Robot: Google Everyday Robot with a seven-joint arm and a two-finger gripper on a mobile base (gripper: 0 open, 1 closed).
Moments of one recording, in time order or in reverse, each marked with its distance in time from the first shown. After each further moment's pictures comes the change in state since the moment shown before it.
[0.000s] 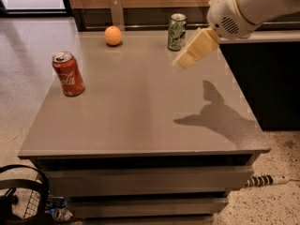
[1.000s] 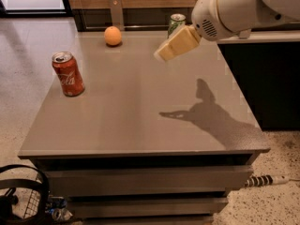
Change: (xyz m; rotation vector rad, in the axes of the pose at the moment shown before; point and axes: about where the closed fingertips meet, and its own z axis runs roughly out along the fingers) arm -0.031 -0.005 0.020 0.122 -0.128 0.073
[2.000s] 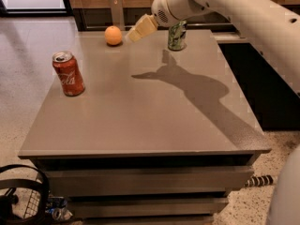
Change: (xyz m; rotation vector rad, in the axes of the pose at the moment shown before) arm -0.042 -0.046 0.175 -0.116 -0.084 0.028
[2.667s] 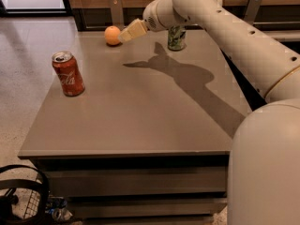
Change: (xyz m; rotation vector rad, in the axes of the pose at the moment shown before) arm 0.002 -0.020 0.078 -0.006 -0.085 0.087
